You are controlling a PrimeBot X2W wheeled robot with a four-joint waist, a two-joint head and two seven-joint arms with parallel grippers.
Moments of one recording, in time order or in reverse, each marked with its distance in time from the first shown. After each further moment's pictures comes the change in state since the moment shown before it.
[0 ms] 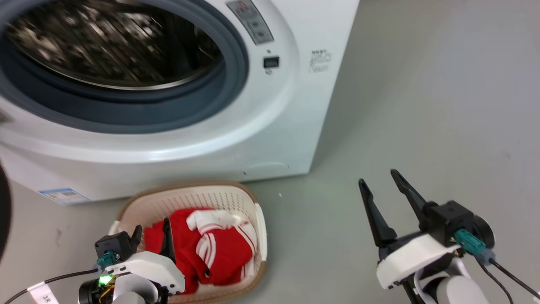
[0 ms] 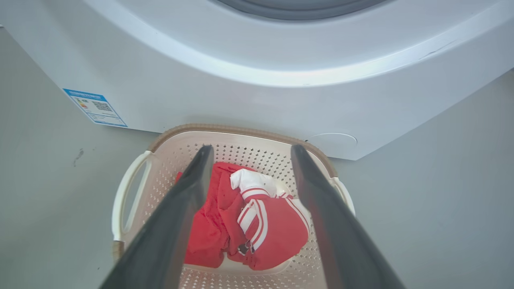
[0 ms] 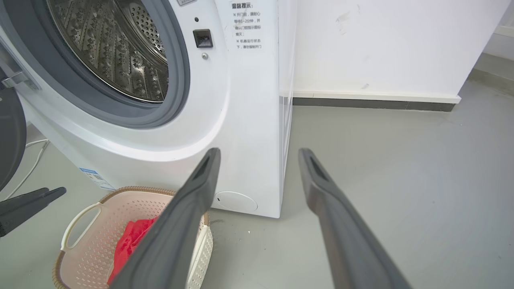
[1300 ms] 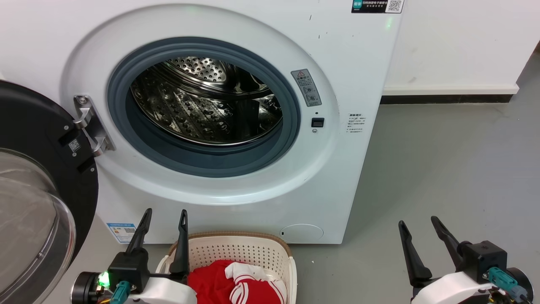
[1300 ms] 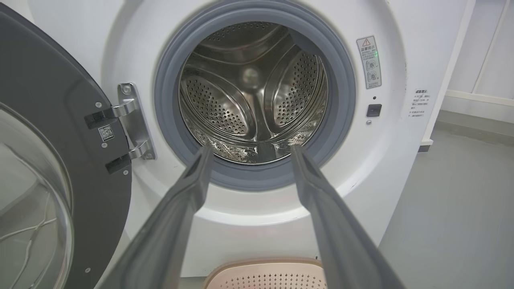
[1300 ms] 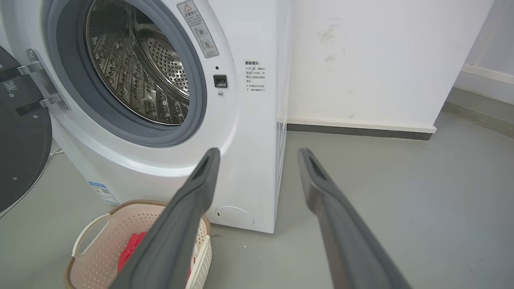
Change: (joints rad) left arm 0.319 0.038 -0.179 -0.682 0.160 0.076 0.032; right arm 0.209 0.000 -0.149 -0.072 -0.021 0.000 0.066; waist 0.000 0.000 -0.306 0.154
